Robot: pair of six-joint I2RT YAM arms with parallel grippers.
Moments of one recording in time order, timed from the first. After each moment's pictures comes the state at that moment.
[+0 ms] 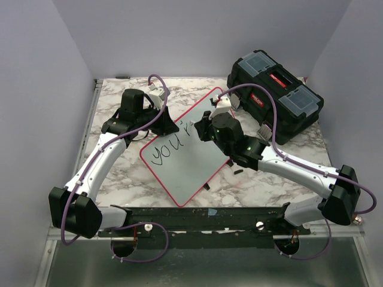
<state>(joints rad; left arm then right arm) -0.31 1.29 1.17 -0.48 0.63 -0.14 0.96 1.40 1.16 -0.07 0.46 0.44</state>
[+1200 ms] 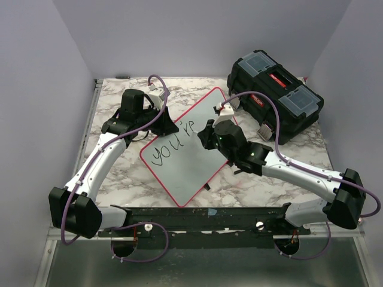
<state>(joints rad) -0.31 1.29 1.17 -0.49 0.62 -0.14 0.96 1.34 1.05 -0.09 0.42 0.50</state>
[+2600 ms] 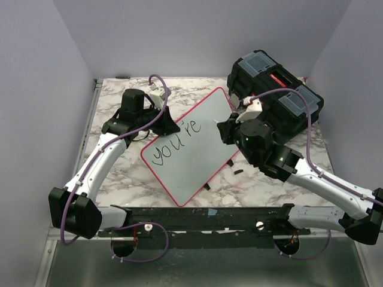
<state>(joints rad) -0.31 1.28 1.17 -0.48 0.64 -0.15 0.96 1.11 1.09 -0.22 0.59 0.44</state>
